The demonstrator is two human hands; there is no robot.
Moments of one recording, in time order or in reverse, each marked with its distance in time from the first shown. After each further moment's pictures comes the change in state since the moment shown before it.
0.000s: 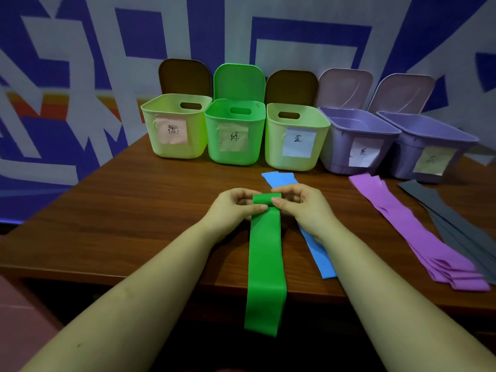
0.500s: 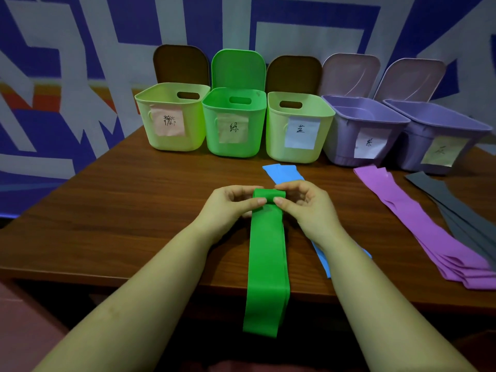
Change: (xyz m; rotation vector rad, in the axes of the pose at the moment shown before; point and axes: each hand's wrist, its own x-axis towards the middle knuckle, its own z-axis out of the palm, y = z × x) left_hand -0.009 0.001 -0.002 -0.159 -0.023 0.007; right_hand -0.009 0.009 0.007 0.105 0.065 -0.098
